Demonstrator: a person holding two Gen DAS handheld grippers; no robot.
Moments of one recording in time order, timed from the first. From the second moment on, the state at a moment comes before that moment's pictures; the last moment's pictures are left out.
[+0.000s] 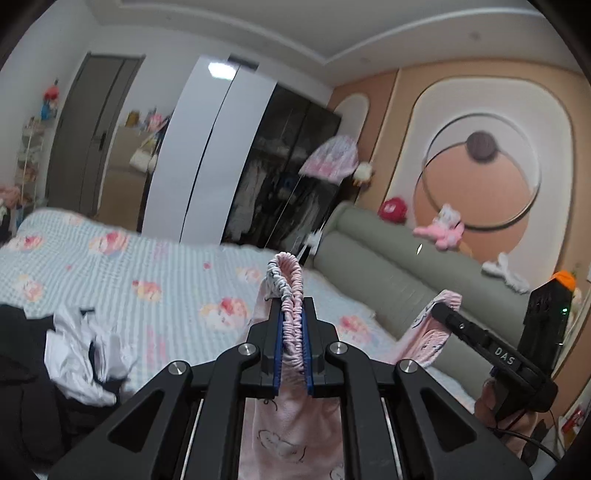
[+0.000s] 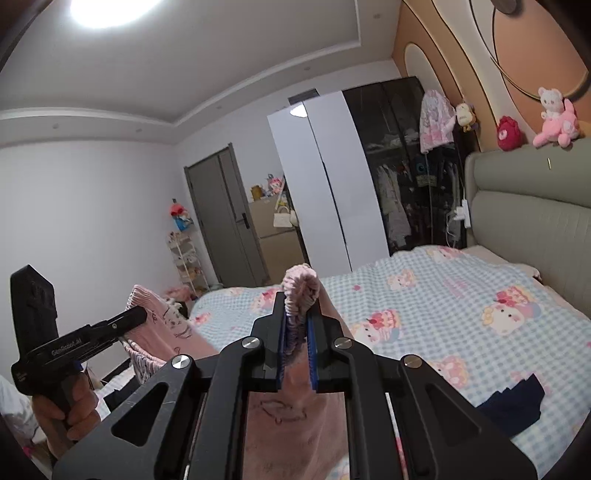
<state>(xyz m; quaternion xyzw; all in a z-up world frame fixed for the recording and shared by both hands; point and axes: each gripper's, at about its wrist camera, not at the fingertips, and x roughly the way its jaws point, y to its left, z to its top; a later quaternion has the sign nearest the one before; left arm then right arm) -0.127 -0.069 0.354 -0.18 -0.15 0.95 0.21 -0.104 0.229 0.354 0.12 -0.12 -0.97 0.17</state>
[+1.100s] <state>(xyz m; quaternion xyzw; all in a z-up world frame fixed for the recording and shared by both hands) -0.095 -0.095 -0.052 -0.53 -0.24 0.81 0.07 -0.091 0.238 -0.028 0.47 -0.17 -0.86 0.06</state>
